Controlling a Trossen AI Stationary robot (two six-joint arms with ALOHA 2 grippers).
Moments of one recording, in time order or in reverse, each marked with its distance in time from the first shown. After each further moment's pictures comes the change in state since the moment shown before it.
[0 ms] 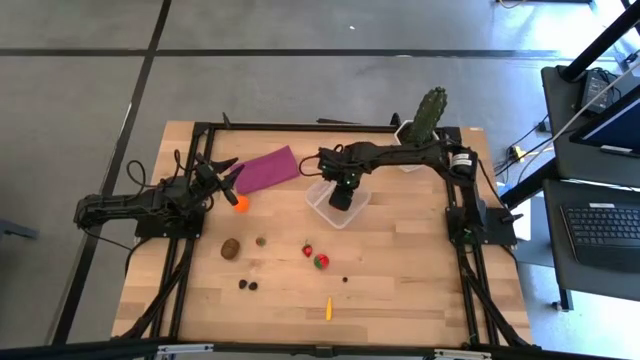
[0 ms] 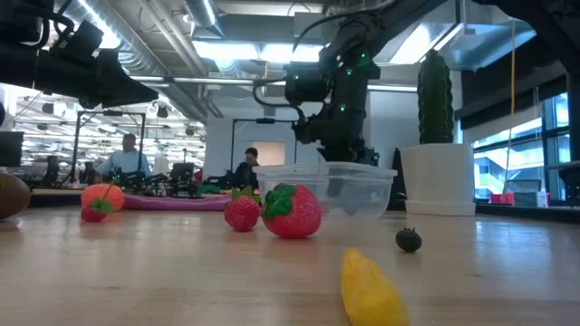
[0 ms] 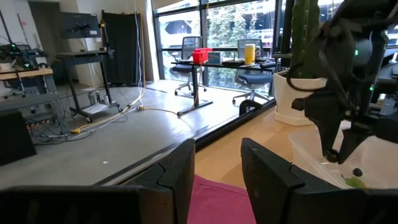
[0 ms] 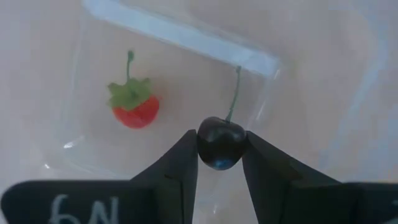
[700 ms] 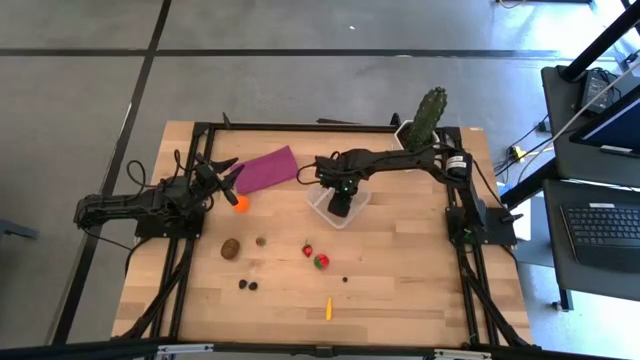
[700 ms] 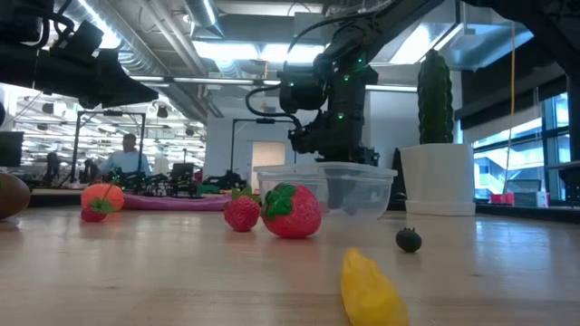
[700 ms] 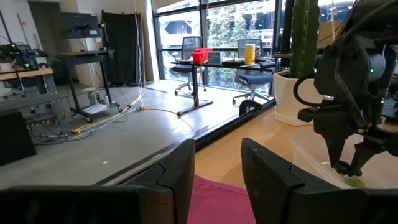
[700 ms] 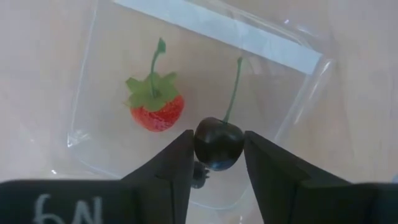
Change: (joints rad) left arm 0.000 0.000 0.000 0.000 0.000 0.000; right arm 0.035 0.038 0.000 0.010 0.002 0.027
